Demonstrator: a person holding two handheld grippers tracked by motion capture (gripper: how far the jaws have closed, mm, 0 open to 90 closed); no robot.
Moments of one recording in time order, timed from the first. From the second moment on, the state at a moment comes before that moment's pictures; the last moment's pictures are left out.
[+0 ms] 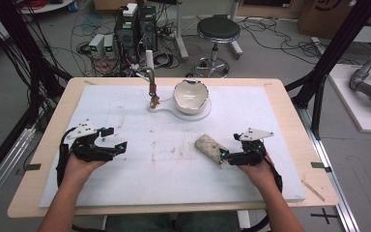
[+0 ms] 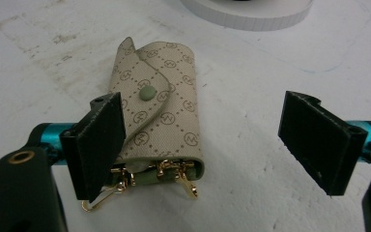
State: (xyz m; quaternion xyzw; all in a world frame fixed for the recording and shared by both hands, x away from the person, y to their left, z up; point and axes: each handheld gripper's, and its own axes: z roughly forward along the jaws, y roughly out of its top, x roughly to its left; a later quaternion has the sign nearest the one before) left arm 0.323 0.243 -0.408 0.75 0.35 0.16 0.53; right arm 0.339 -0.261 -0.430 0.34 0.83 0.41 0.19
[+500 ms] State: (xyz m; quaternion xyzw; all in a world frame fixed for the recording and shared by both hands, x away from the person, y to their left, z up) left arm 0.325 0.243 -0.411 0.76 0.35 0.15 0.53; right arm 0.340 -0.238 -0.438 0.31 0.85 0.39 0.16
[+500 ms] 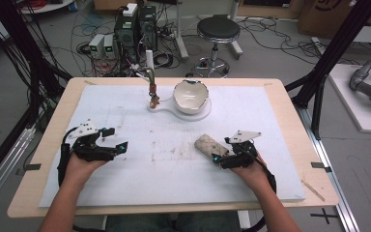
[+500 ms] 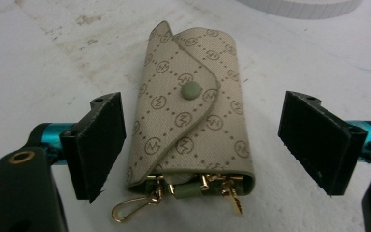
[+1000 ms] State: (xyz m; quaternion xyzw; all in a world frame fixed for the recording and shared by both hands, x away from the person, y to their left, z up) left arm 0.326 0.242 -0.412 0.76 0.35 0.15 0.53; right arm 0.342 -0.226 -0.452 0.31 0.88 0.34 0.14
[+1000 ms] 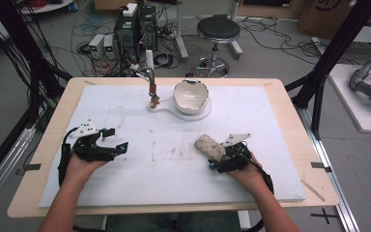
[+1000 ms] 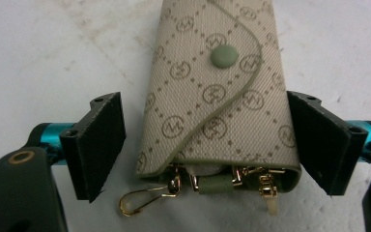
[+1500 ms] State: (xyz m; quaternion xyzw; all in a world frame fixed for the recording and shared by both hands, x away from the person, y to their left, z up) left arm 0.326 0.242 -0.413 0.76 0.35 0.15 0.53; right arm 0.344 -0.233 -0.448 0.32 0.87 0.34 0.12
